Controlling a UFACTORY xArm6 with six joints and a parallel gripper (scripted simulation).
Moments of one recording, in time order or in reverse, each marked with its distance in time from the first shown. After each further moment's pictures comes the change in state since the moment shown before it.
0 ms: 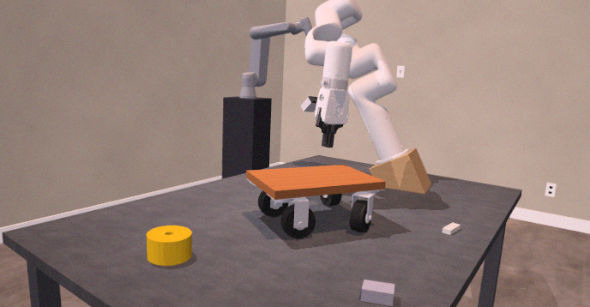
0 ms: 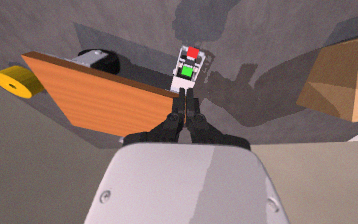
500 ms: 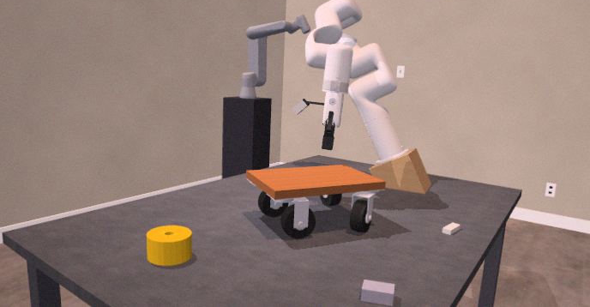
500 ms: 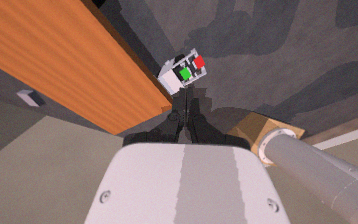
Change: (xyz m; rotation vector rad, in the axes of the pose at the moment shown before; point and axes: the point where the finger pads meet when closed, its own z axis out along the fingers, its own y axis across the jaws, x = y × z) arm -0.001 0.001 0.007 0.015 0.007 -0.700
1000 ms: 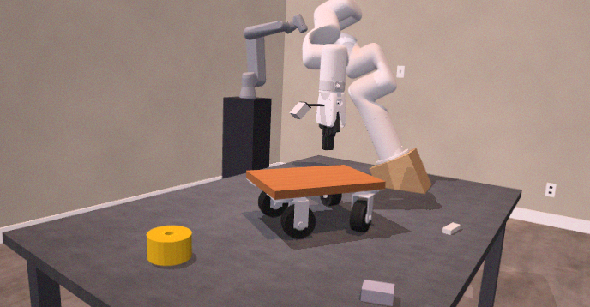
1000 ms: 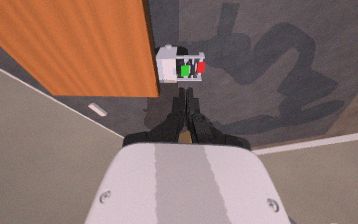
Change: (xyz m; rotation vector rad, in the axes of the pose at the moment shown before) arm 0.000 0.000 0.001 0.006 -0.062 -0.578
